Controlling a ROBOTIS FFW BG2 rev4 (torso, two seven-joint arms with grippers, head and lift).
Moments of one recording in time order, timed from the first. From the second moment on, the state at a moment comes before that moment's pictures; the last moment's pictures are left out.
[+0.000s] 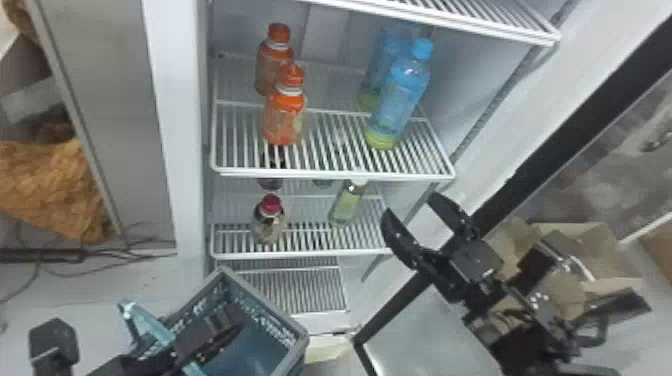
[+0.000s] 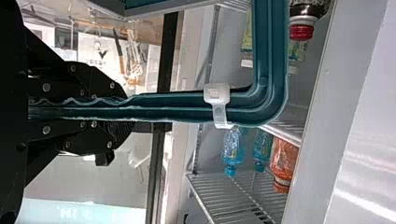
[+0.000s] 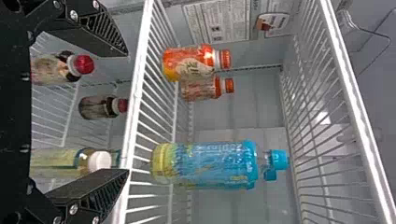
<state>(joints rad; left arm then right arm) 0.42 0.03 0.13 -1.70 1.25 1.21 -0.65 0.59 -0.12 -0.32 -2.10 -0.28 0.08 0.59</state>
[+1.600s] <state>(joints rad) 0.41 0.05 0.11 -1.70 1.26 1.19 -0.65 0.15 -0.13 -0.26 -1.78 -0.28 0.08 0.50</state>
